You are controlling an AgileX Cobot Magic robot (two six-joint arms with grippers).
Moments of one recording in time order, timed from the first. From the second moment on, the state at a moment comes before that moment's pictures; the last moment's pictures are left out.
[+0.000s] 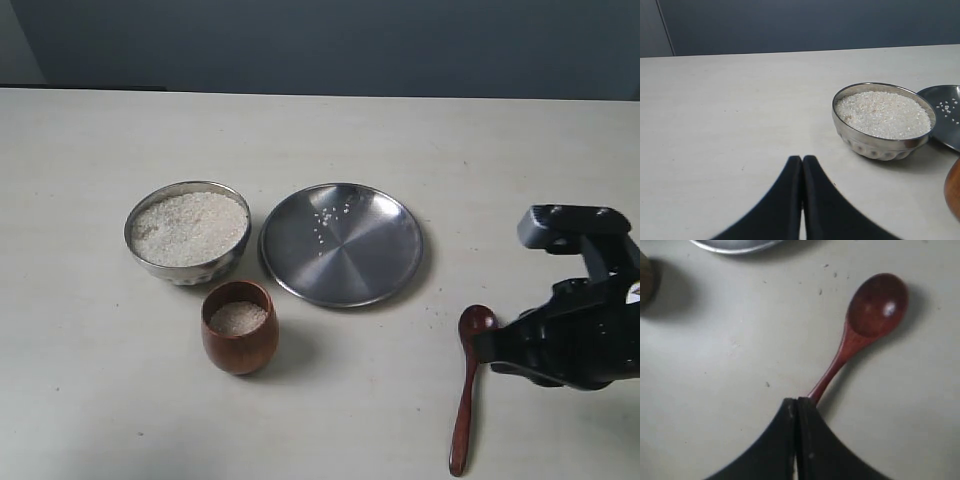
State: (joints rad) left arm 0.01 0.00 0.00 -0.02 0.34 -0.02; right arm 0.38 1.17 -0.44 0.53 0.53 -0.22
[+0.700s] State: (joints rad) left arm 0.01 0.00 0.00 -0.02 0.34 -0.02; right arm 0.60 1.50 -0.44 0.62 0.34 -0.23
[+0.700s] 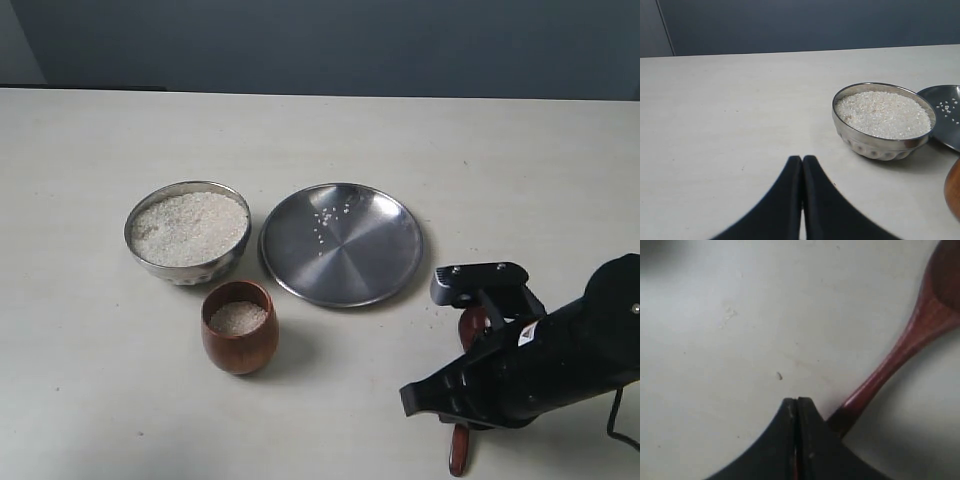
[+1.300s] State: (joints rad) left arm 0.01 0.00 0.00 -0.02 0.34 -0.02; right arm 0.60 1.55 -0.44 0.51 0.32 -0.20
